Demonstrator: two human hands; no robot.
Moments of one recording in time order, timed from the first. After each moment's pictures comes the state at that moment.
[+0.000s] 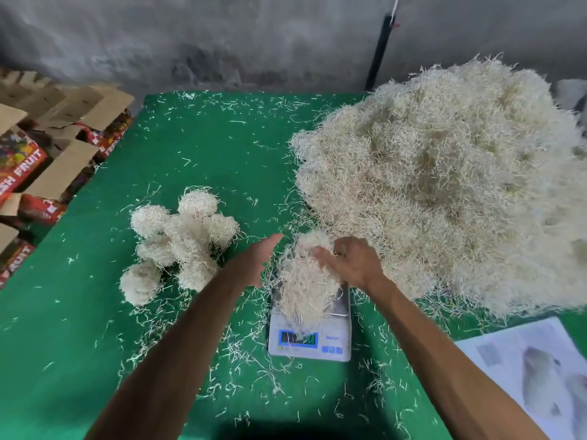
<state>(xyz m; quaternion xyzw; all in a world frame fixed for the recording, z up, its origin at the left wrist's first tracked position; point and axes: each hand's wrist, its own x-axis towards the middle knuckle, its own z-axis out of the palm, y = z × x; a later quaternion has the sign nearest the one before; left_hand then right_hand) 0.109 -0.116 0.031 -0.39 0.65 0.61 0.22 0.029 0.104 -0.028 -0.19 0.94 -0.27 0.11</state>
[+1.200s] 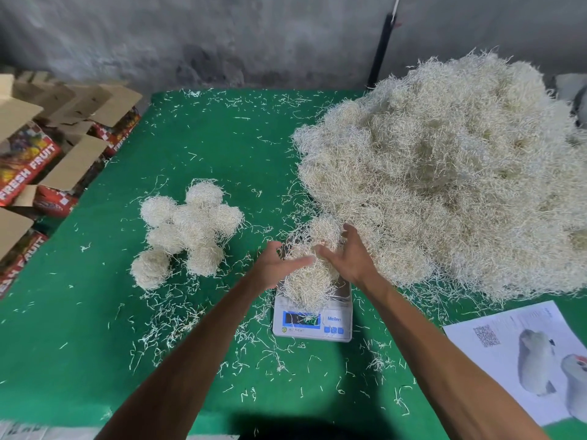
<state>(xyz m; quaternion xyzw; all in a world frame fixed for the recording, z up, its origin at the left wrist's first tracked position) 0.158 -0.090 -0.002 -0.27 0.80 0.51 0.18 0.067 0.101 -0.029 -0.10 0.89 -0.40 0.20</state>
